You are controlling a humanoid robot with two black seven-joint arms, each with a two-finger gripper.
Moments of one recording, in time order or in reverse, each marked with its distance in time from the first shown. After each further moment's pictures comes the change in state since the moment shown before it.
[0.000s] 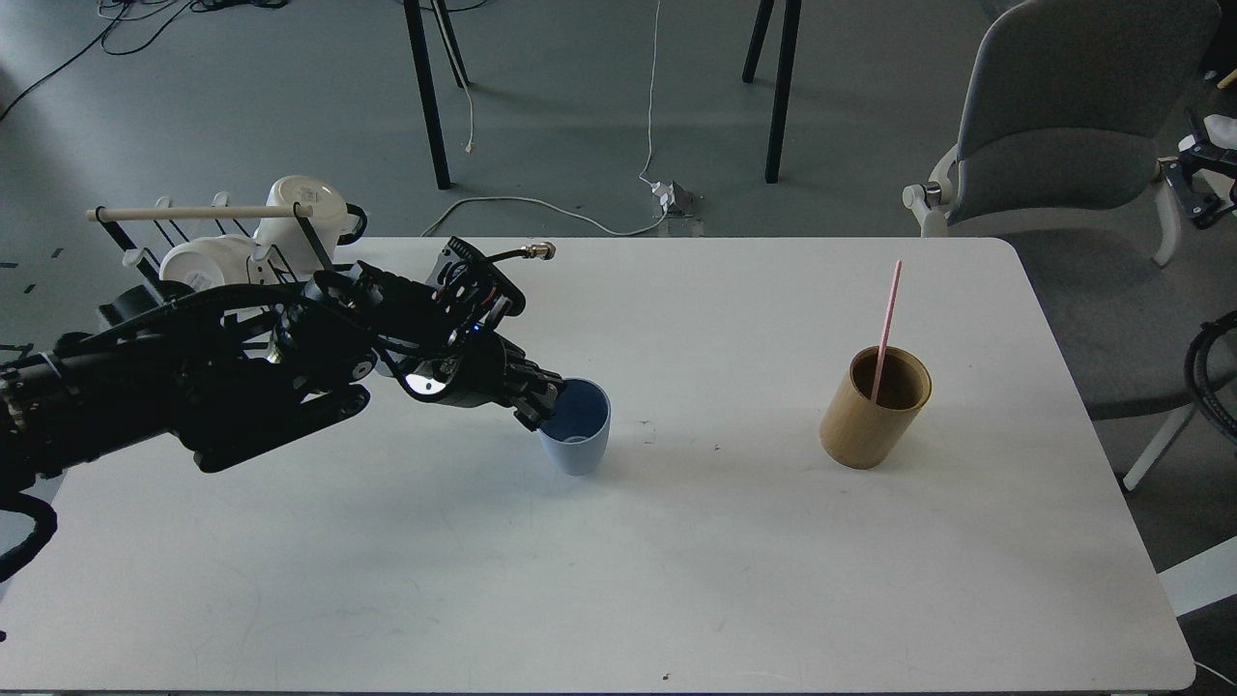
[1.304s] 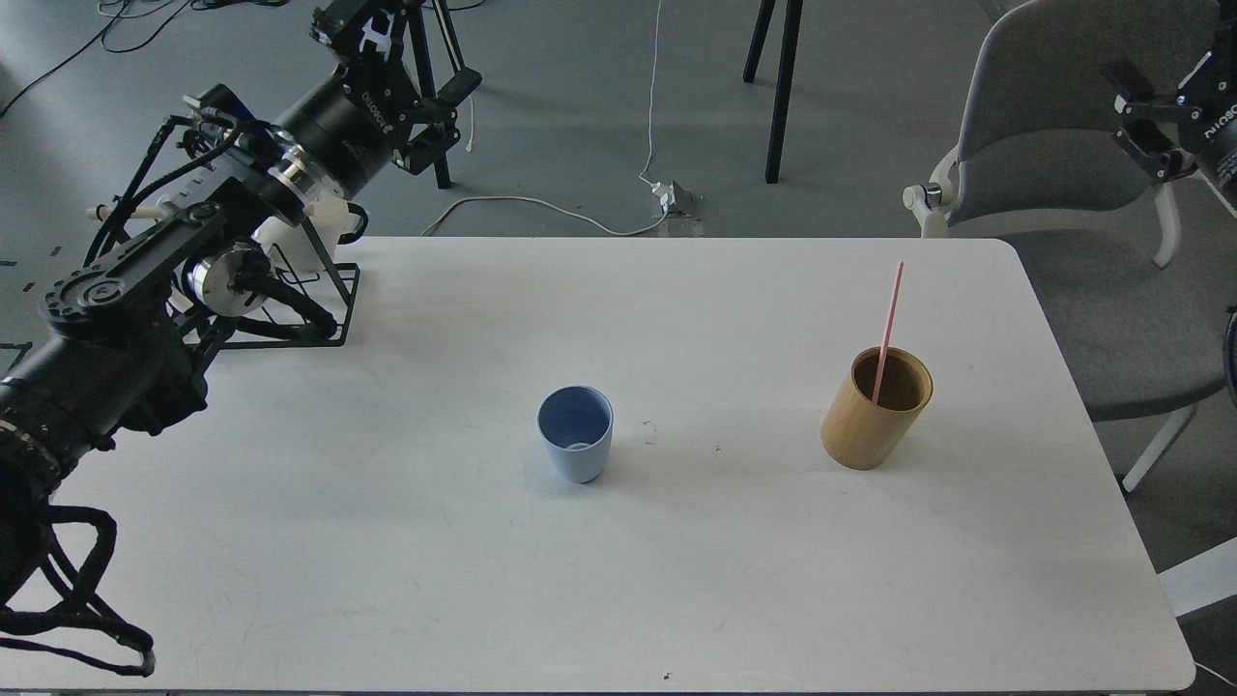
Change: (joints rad) left arm 0.163 -0.060 -0.613 0.448 -1.578 0.004 -0.211; right arm 0.030 -0.214 -0.101 0.495 -0.717 -0.285 -0.011
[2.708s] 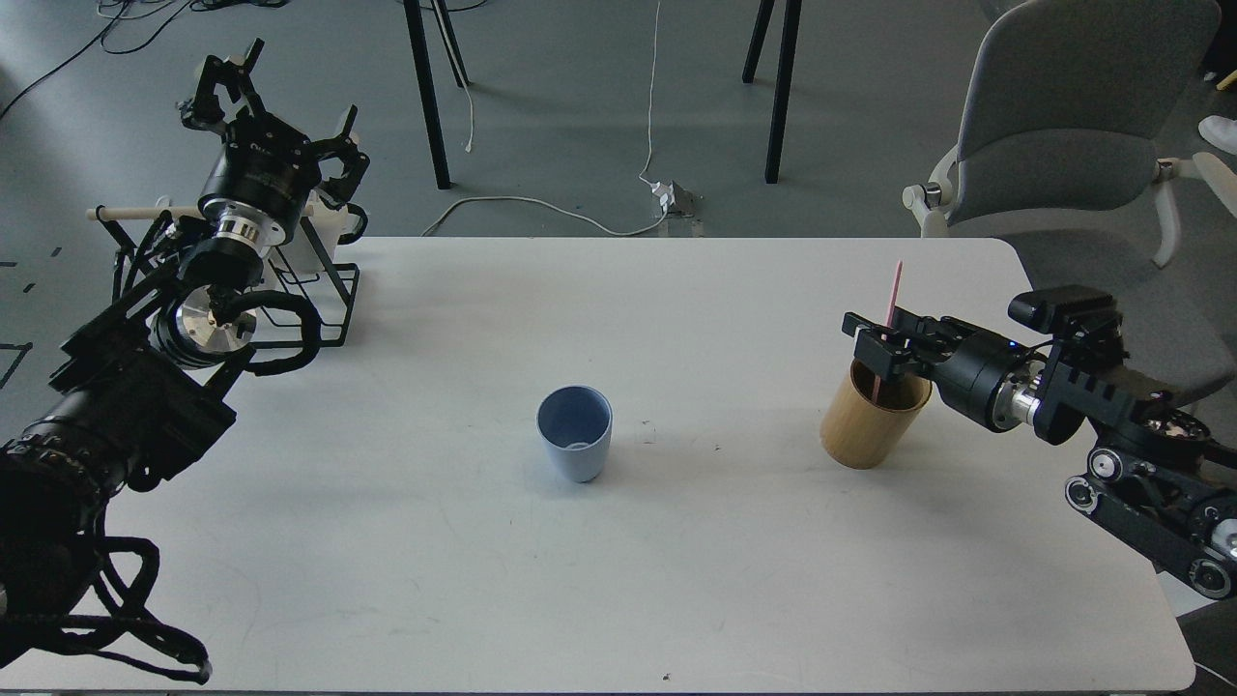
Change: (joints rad) left arm 0.054 -0.074 -0.014 0.229 -0.450 -0.004 0.034; right arm -0.005 0.216 -0.492 -0.068 -1.161 -0.239 -0.087
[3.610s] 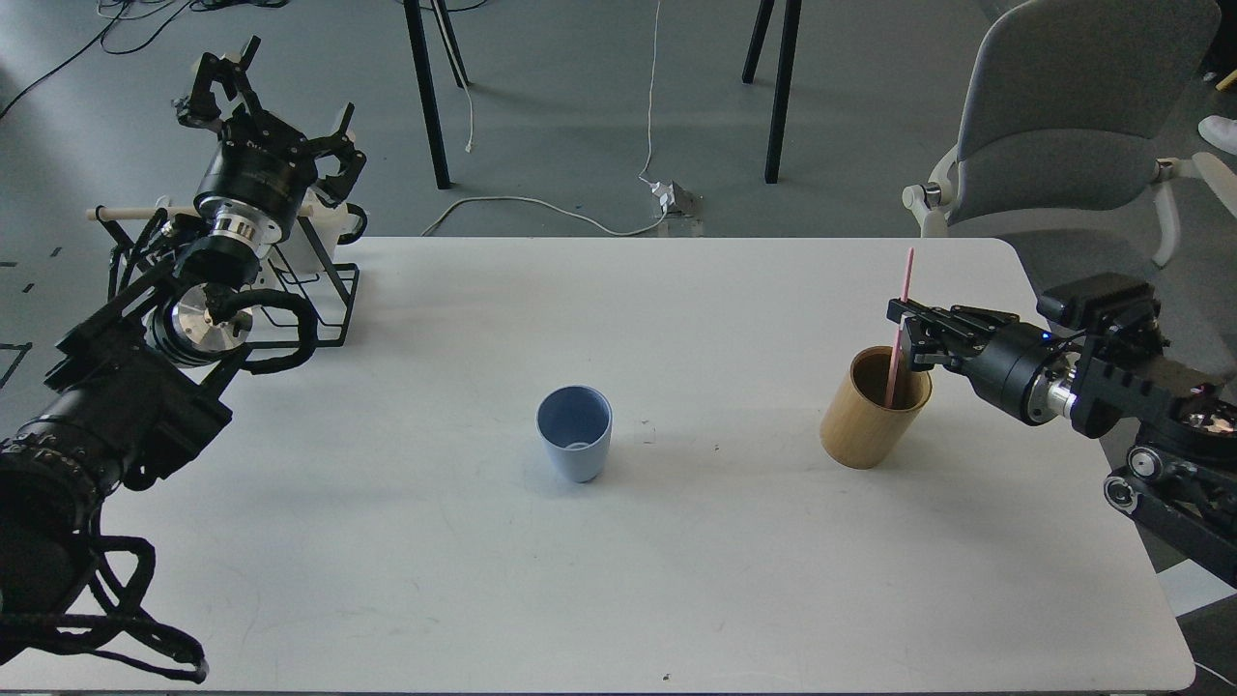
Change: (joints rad) left arm 0.000 0.013 0.001 -0.002 0.002 0.000 -0.001; right arm -0.003 -0.111 0.021 0.086 -0.046 -0.007 0.001
